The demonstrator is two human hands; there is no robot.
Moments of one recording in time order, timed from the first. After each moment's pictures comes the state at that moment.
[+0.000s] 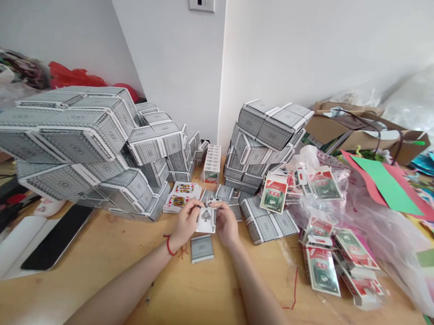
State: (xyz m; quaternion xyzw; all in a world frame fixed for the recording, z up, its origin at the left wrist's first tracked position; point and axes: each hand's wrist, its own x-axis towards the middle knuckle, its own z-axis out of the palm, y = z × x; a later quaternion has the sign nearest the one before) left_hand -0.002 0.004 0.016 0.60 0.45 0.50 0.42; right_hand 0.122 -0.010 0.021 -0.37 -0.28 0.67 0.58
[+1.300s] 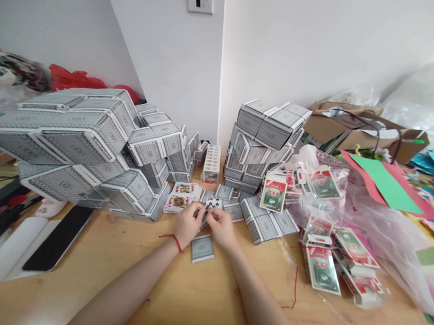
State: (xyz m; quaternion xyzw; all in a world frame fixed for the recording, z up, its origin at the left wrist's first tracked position) left_hand -0.002 0.004 0.013 0.73 0.54 0.39 0.18; right_hand 0.118 -0.013 0.017 -0.50 -0.51 0.49 0.50
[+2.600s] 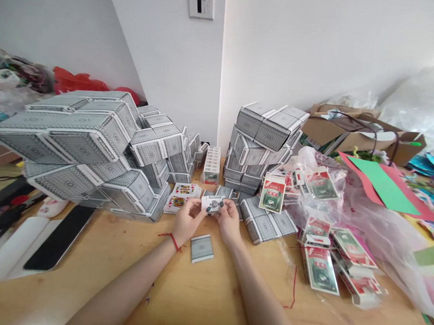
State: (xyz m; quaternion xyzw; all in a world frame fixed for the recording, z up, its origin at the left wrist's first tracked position) left_hand -0.006 0.005 0.016 0.68 0.48 0.47 0.30; right_hand 0.125 -0.002 0.006 -0.39 -0.31 0.56 0.66
